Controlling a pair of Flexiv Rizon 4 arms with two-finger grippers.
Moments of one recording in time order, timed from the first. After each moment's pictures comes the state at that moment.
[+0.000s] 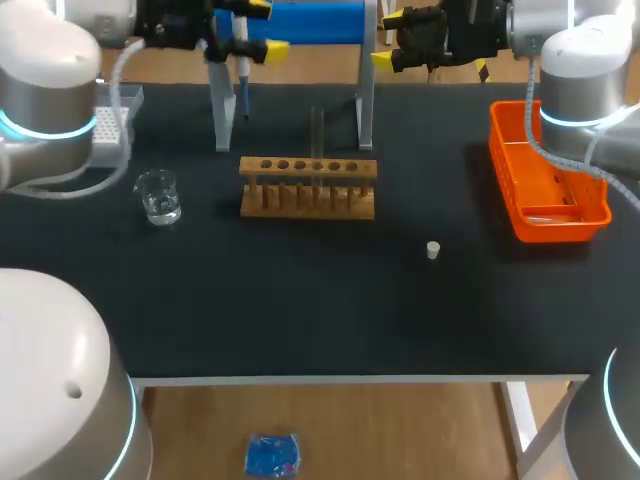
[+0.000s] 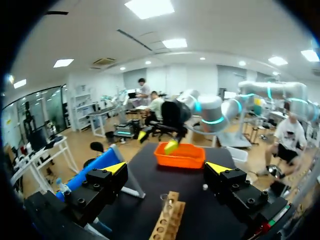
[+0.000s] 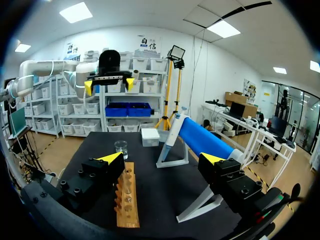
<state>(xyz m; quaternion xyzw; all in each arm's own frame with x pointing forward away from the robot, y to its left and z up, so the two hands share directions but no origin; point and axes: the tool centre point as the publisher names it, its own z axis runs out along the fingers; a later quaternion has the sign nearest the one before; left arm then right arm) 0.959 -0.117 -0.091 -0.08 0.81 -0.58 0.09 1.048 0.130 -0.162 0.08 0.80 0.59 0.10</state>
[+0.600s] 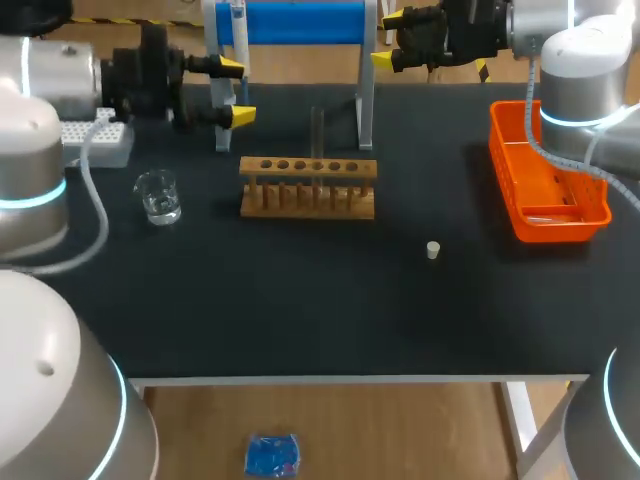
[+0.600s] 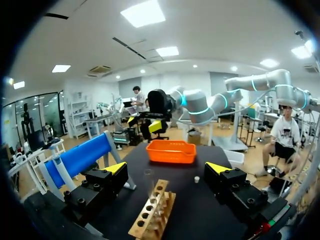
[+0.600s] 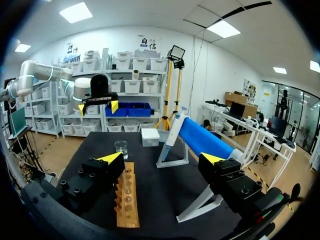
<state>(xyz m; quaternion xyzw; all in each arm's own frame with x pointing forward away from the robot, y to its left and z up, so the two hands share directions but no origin) 0.912 -0.080 -0.151 -0.08 0.78 -0.62 0.10 1.048 0.130 -0.162 0.08 0.80 0.59 0.10</state>
